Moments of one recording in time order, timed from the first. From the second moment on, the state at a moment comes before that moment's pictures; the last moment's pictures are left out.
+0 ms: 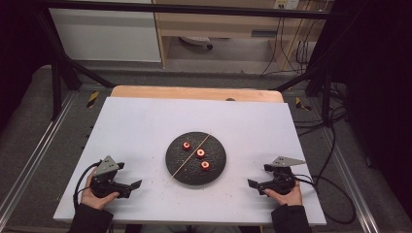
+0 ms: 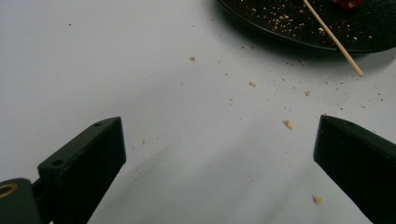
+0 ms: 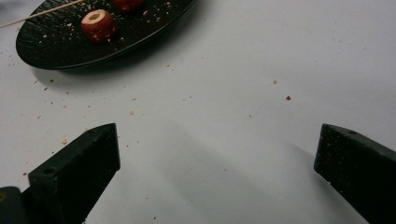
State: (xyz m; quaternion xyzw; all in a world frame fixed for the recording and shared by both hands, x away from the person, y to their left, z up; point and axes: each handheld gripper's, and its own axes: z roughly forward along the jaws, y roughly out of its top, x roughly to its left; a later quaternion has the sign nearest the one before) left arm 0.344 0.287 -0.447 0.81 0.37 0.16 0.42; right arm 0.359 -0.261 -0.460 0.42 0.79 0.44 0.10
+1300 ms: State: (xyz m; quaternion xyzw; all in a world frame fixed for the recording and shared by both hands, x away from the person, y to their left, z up) left arm 0.344 0.241 -0.431 0.82 0.38 0.17 0.39; right arm 0.359 -0.261 -0.459 0.41 0.79 0.43 0.10
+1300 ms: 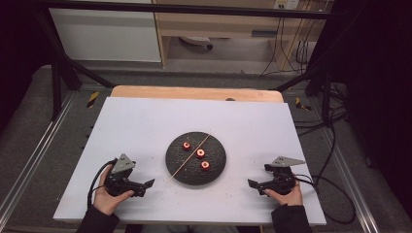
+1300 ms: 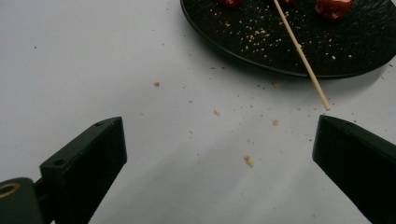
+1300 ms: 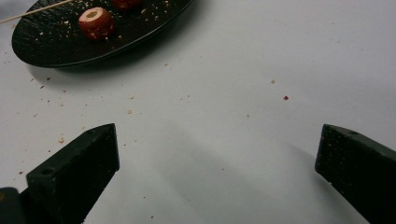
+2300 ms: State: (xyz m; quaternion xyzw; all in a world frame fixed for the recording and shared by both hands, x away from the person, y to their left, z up) left arm 0.371 0.174 -0.404 0.84 0.37 0.16 0.35; right arm 0.359 -0.260 -0.458 0.41 0.80 0.43 0.11
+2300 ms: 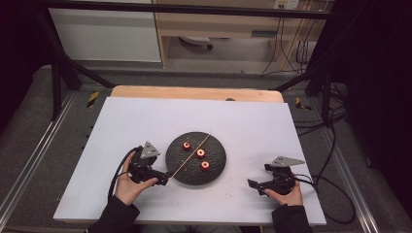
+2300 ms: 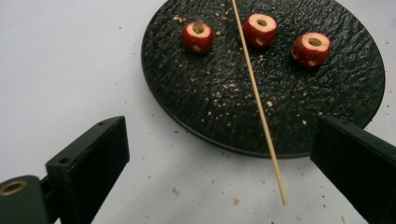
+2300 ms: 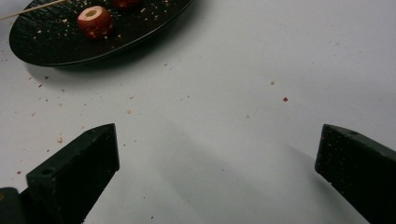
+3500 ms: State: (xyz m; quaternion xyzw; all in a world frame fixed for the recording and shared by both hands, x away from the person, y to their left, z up) left arm 0.410 0.109 -0.414 0.88 0.37 0.13 0.26; right arm 0.359 -0.260 -0.458 0.41 0.80 0.42 0.11
